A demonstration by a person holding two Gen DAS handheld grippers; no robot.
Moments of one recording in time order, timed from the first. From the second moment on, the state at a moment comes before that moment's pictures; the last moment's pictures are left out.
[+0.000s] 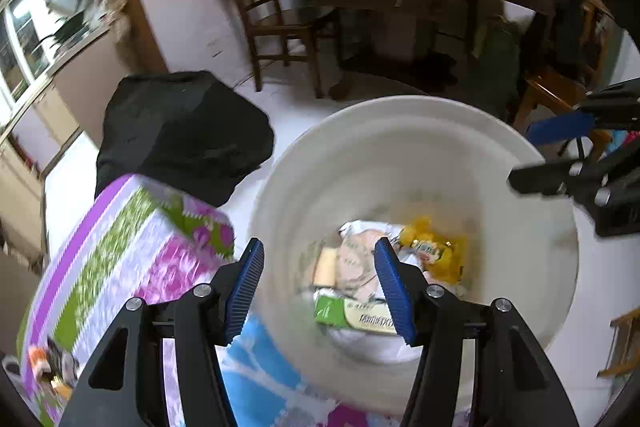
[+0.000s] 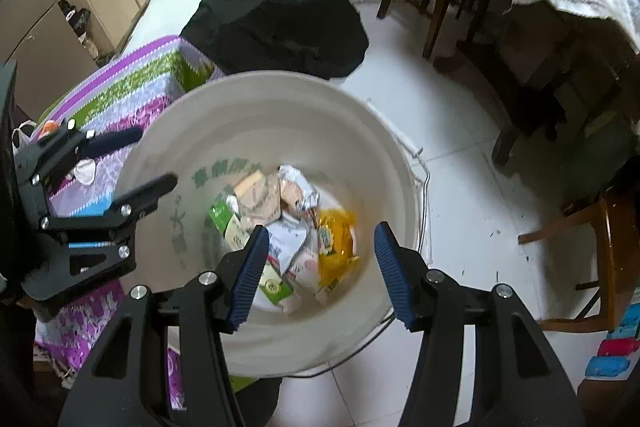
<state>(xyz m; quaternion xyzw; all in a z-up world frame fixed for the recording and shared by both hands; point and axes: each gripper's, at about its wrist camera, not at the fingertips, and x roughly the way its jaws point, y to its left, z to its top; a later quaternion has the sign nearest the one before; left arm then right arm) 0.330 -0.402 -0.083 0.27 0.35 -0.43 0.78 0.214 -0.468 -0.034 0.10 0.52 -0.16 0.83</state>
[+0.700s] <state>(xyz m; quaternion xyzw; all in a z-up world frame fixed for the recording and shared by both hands) 0.417 -0.087 -0.071 0.00 0.38 -0.14 0.91 0.221 -0.276 -0.023 0.04 0.31 -0.02 0.95</state>
